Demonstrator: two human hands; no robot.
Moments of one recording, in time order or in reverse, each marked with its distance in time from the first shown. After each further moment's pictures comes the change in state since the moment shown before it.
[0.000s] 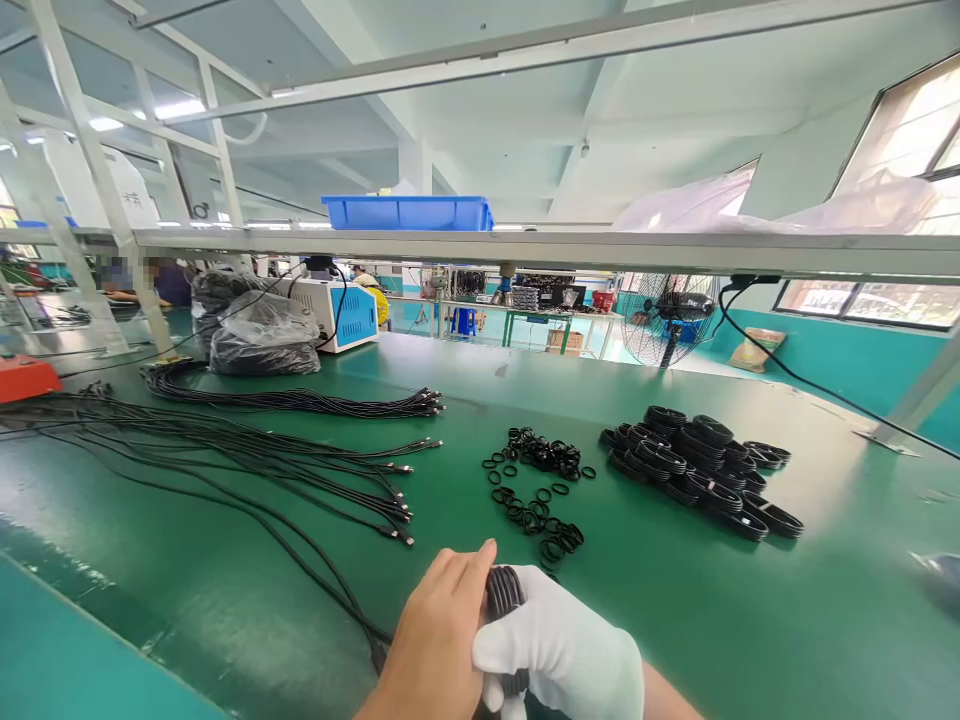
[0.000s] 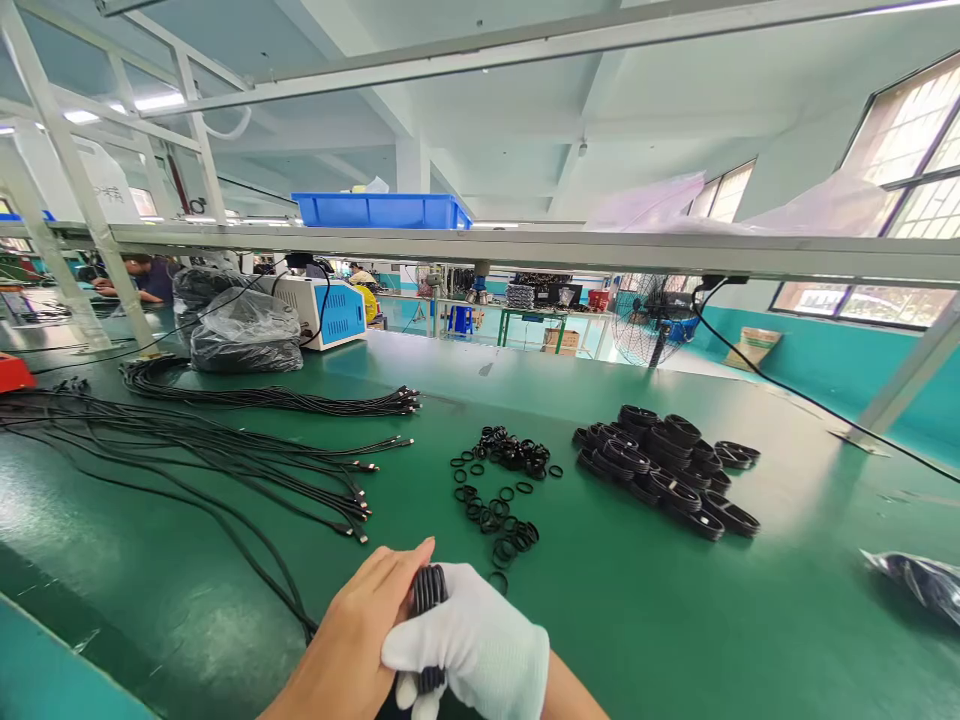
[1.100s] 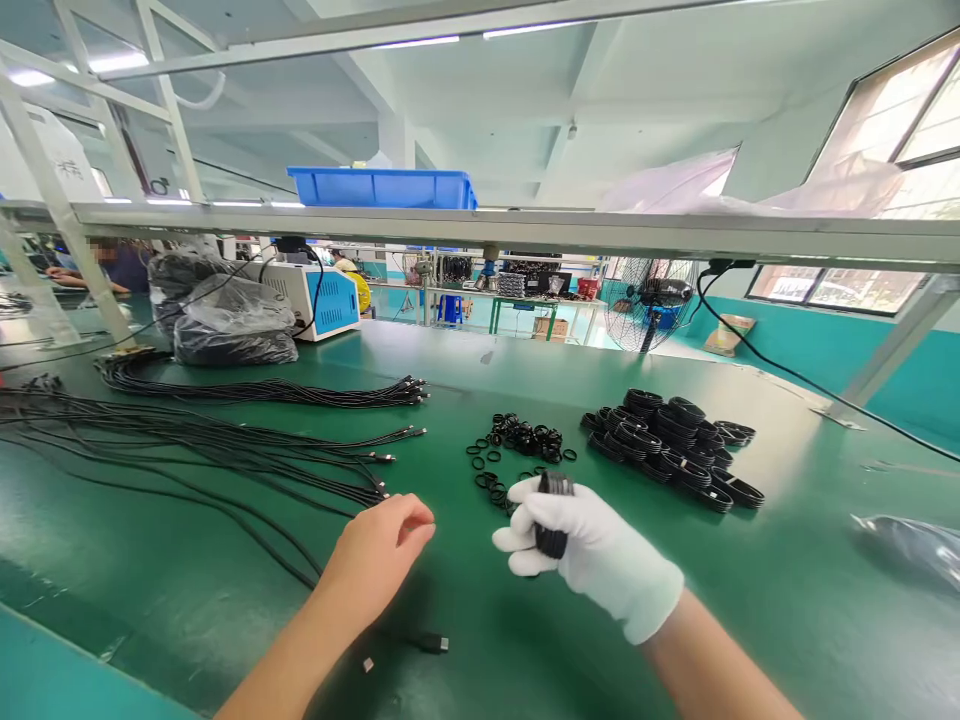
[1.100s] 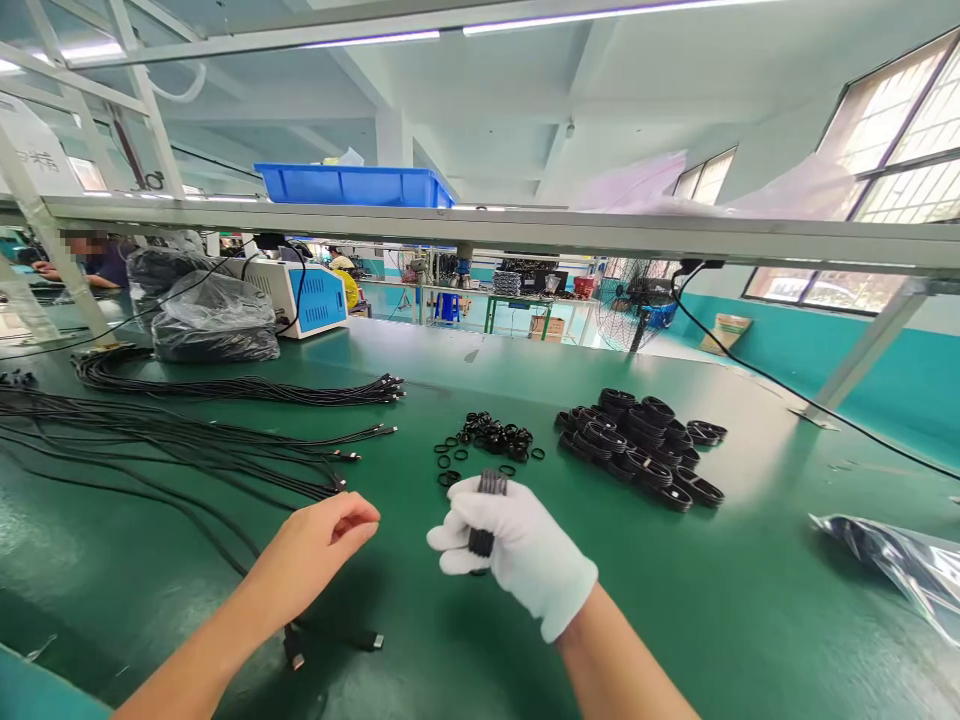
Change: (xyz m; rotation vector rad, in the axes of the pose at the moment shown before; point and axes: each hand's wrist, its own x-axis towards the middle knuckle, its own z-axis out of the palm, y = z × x) left_hand 0.031 -0.033 -0.035 -0.062 -0.036 -0.312; right_hand -0.026 -0.032 -0.044 0.233 0.270 -0.285
